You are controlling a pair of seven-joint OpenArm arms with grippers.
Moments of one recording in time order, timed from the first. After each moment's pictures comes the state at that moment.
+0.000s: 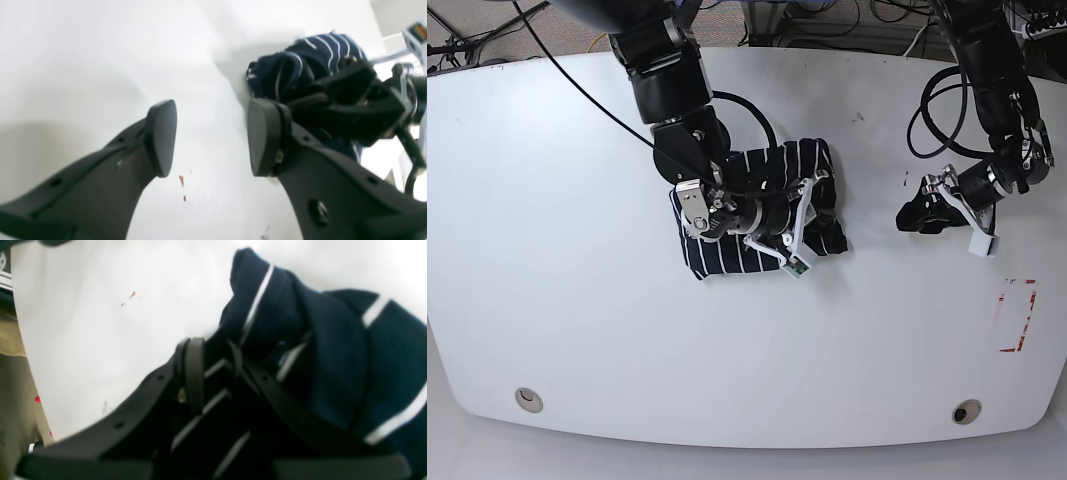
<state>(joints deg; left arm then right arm) -4.3 -15.6 -26.3 77.1 -53.4 -42.4 63.7 15.6 -7.0 -15.6 69.5 21.5 35.0 -51.3</state>
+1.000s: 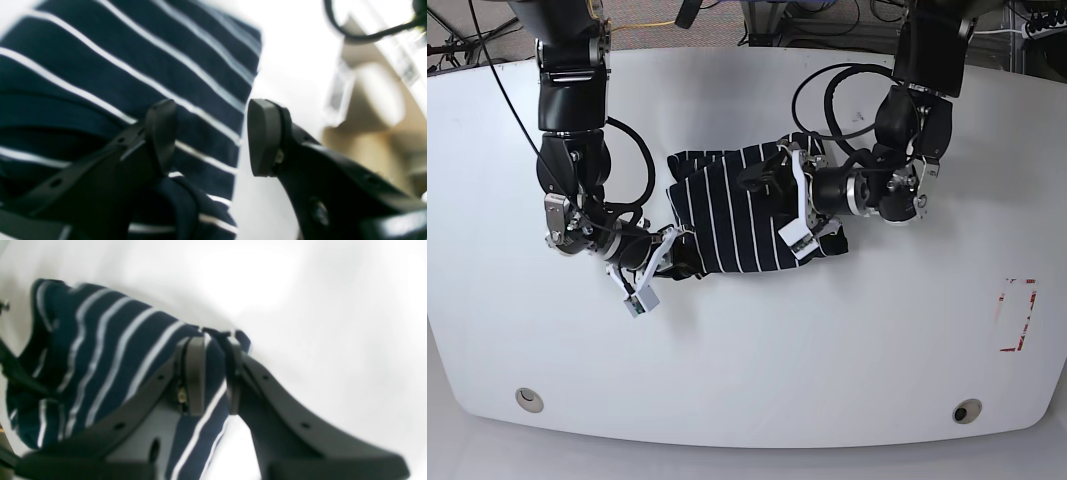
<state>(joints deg) -8.7 -8.9 12.8 87.0 -47.8 -42.6 63.6 17.4 11.9 0.1 73.6 35.5 35.6 -52.3</state>
